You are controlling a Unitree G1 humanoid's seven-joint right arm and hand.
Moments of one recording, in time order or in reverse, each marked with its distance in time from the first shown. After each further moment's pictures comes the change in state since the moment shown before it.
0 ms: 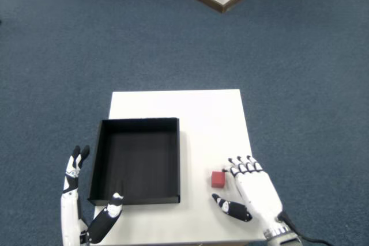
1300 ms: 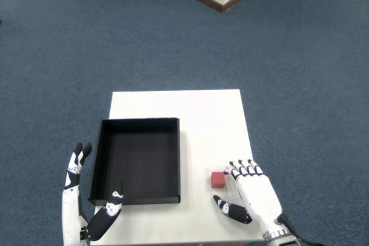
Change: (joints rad) arm 0.012 0.008 -0.017 -0.012 0.020 0.001 0.027
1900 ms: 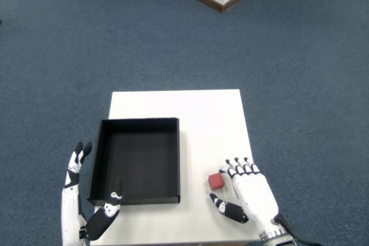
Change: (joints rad) arm 0.000 0.014 0.010 -0.002 -0.007 0.000 -0.036
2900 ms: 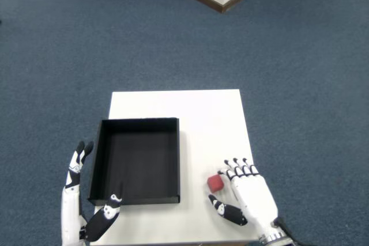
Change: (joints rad) arm 0.011 0.007 0.010 0.000 -0.024 0.000 -0.039
